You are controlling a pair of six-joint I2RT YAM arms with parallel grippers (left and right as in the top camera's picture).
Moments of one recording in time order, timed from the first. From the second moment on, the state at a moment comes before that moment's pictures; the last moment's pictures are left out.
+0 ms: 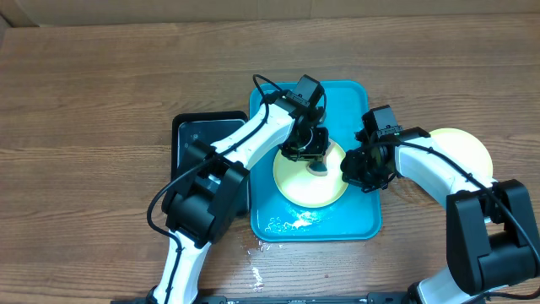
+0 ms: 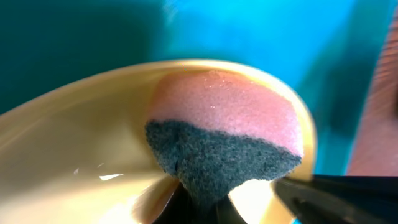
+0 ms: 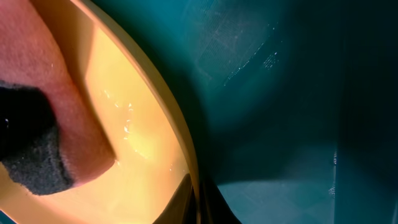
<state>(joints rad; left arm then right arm) -0.59 2.21 1.65 -0.82 0.41 -0.47 0.24 1.75 0.97 -0.68 -0.30 0.44</state>
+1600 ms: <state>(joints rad) -0.68 2.21 1.67 -1.21 0.32 -0.55 0.24 1.75 0.97 -0.67 -0.30 0.43</state>
